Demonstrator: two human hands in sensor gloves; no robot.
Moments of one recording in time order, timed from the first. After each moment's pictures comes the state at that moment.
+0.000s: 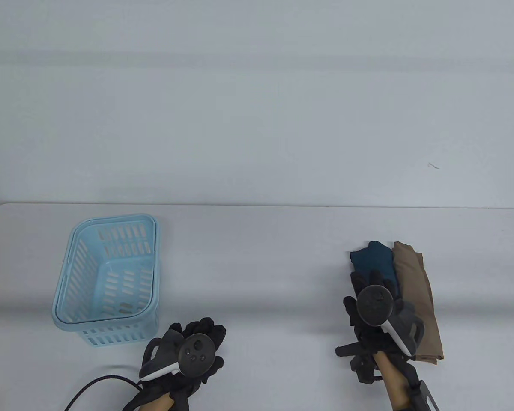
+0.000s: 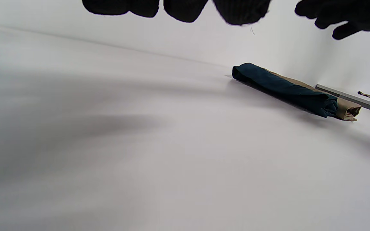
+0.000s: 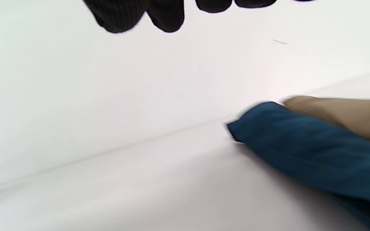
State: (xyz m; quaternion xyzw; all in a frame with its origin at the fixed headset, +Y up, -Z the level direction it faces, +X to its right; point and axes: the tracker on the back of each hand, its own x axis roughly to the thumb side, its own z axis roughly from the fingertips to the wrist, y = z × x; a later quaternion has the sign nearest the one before) left_hand -0.157 -0.711 -0.306 -0.11 -0.25 0.10 0.96; right_hand 0.194 -0.665 -0.356 -0.01 -0.05 0.98 0.17
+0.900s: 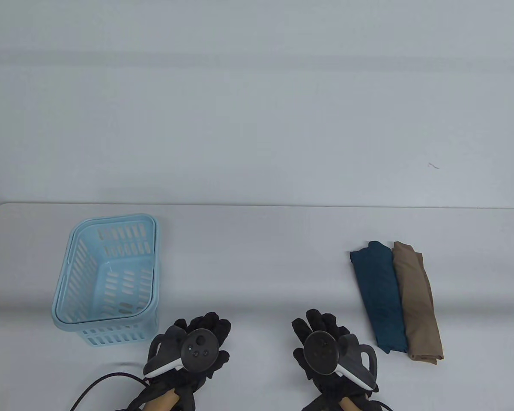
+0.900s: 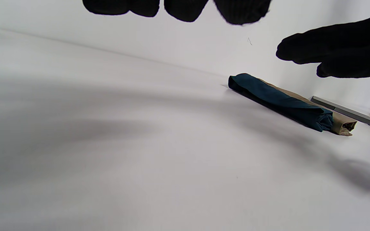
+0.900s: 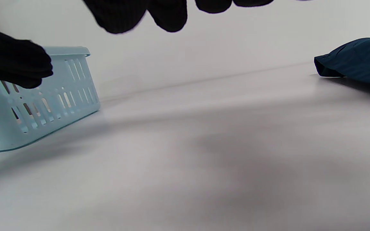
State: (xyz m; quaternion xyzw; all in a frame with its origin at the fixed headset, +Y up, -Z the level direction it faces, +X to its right) left_hand -0.151 -0.712 -0.314 -0.10 -0.25 0.12 0.96; right_hand 0.125 -0.714 -0.308 0.12 0.05 0.98 0.13
